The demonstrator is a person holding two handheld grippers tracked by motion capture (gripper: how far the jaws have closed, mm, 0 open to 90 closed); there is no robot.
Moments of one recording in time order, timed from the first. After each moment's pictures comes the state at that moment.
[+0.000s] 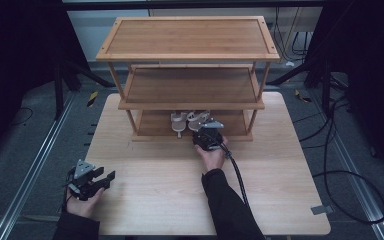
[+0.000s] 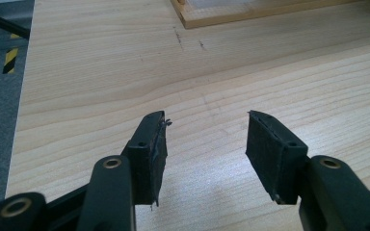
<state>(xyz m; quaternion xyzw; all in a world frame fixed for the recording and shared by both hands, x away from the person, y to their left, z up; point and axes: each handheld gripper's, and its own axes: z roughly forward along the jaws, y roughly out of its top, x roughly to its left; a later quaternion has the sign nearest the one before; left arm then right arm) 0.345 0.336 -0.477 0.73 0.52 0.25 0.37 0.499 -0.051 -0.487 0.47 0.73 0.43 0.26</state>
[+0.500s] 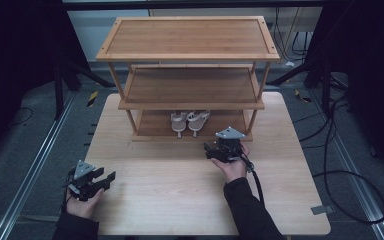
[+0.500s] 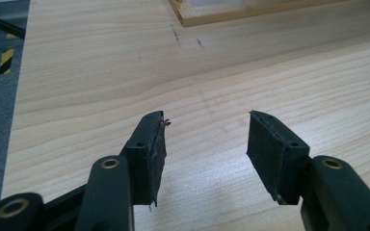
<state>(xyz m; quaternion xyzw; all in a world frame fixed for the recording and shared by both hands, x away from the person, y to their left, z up) 0.344 0.337 -0.479 0.73 0.51 0.25 0.37 0.444 -0.106 -0.461 0.44 0.75 0.42 0.27</state>
